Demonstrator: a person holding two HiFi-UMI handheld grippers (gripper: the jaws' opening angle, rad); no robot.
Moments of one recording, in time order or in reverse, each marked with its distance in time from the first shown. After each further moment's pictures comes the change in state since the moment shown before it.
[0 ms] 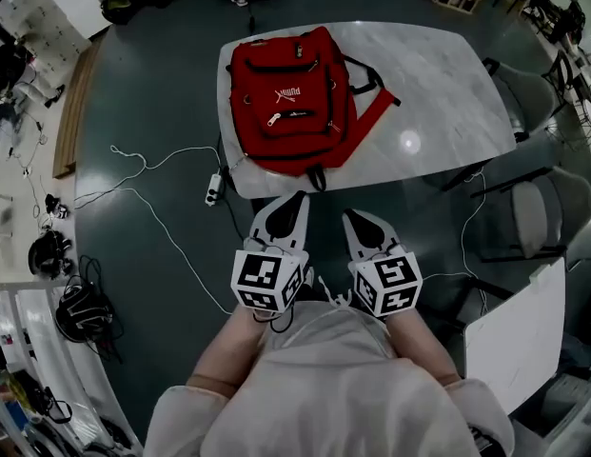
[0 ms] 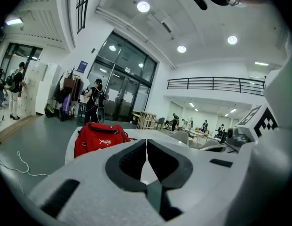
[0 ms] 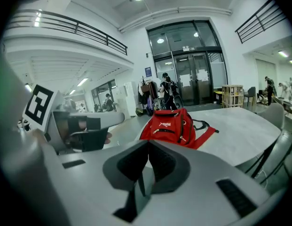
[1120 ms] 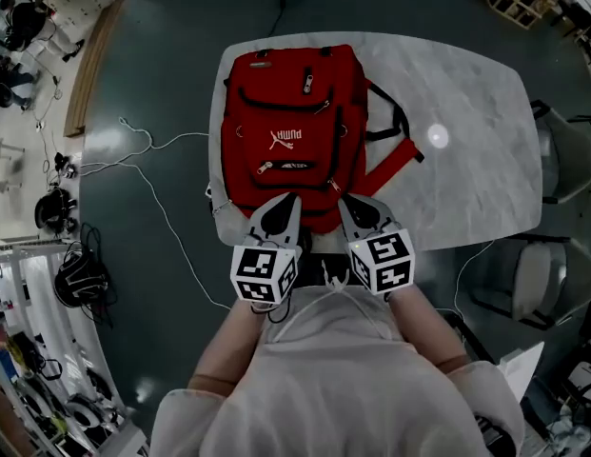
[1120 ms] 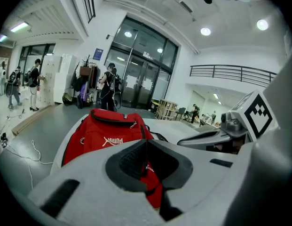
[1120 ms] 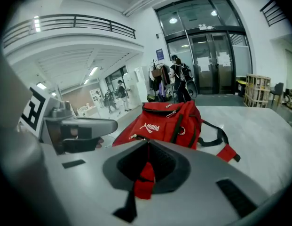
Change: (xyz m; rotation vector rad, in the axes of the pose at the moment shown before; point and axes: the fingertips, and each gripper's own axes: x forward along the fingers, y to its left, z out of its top) left arm 0.187 0.105 -0.022 -0.104 0.161 0.240; right arm 0.197 -0.142 0.052 -0.093 0.196 0.218
